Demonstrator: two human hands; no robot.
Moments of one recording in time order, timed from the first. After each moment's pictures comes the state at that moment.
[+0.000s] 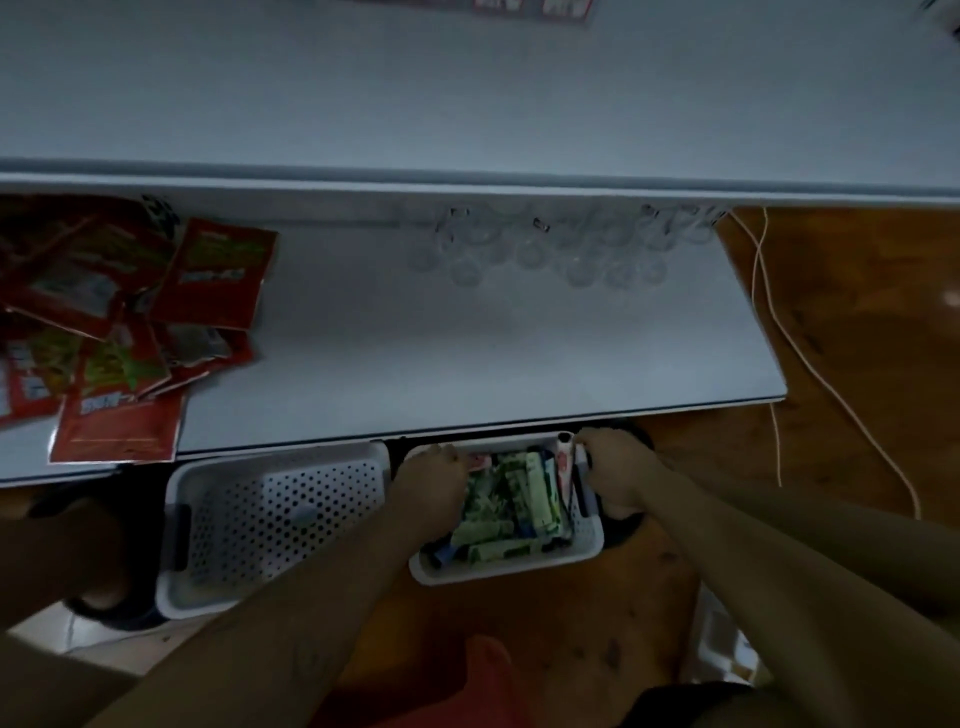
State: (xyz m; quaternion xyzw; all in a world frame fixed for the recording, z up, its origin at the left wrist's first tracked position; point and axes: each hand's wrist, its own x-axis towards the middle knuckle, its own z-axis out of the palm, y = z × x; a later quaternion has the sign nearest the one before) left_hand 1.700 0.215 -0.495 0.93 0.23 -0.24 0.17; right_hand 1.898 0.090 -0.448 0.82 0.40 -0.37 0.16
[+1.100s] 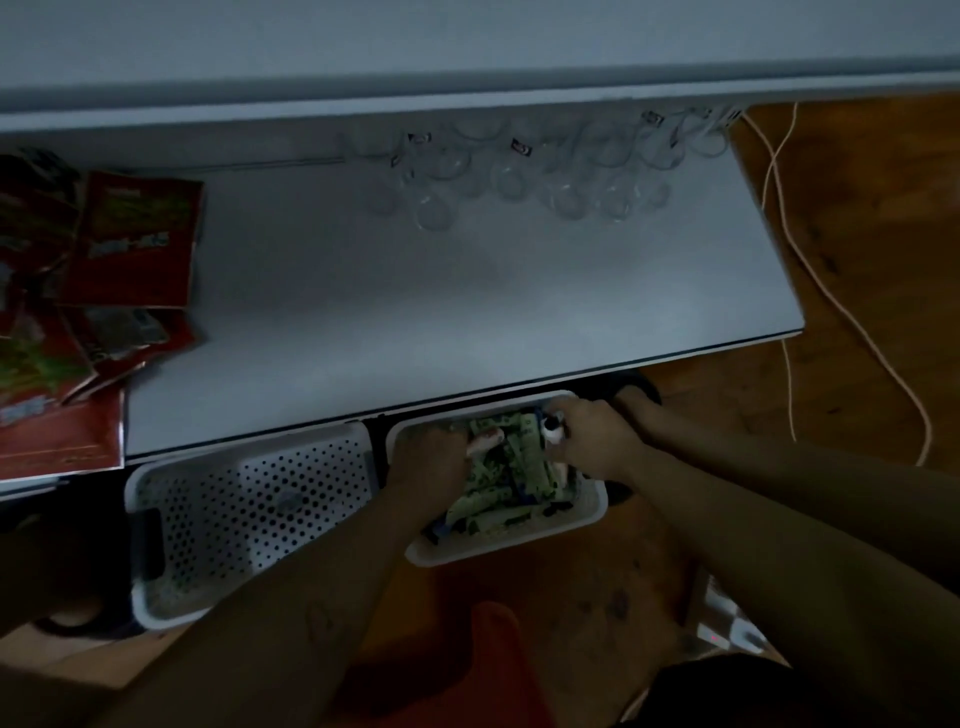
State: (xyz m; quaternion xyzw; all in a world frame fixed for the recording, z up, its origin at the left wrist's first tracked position) left_hand 1.714 0.210 -0.538 0.92 0.24 -0.15 0.28; right_hand 1.891 0.087 -0.486 0.82 0.38 -0.43 0.00
